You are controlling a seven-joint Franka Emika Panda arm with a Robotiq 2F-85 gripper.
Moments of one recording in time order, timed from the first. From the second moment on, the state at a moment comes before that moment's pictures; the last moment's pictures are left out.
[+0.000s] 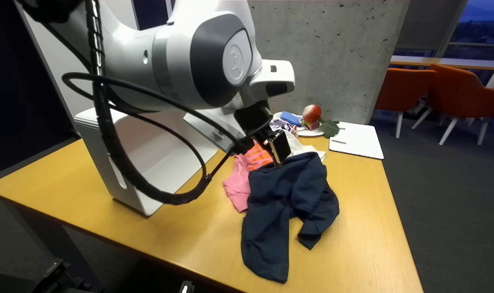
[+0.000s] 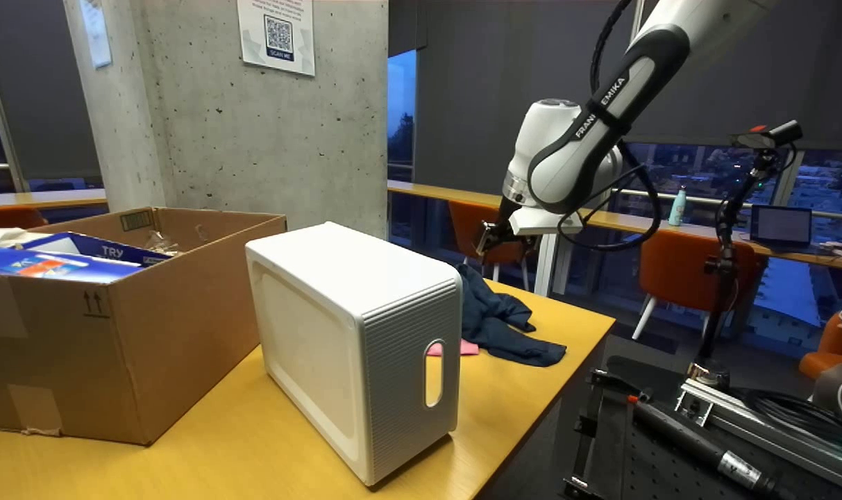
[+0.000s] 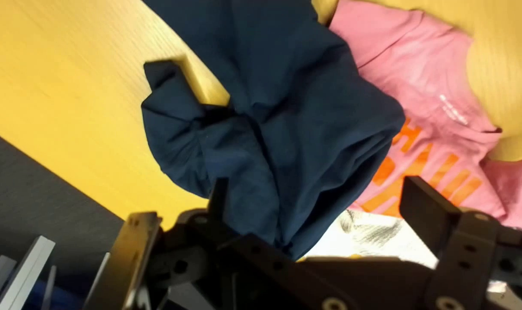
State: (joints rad) arm 0.06 0.33 -0.39 -2.23 -0.13 2.90 0.51
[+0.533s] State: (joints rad) arm -0.02 0.31 -0.27 -2.36 -0.01 3.14 0.40
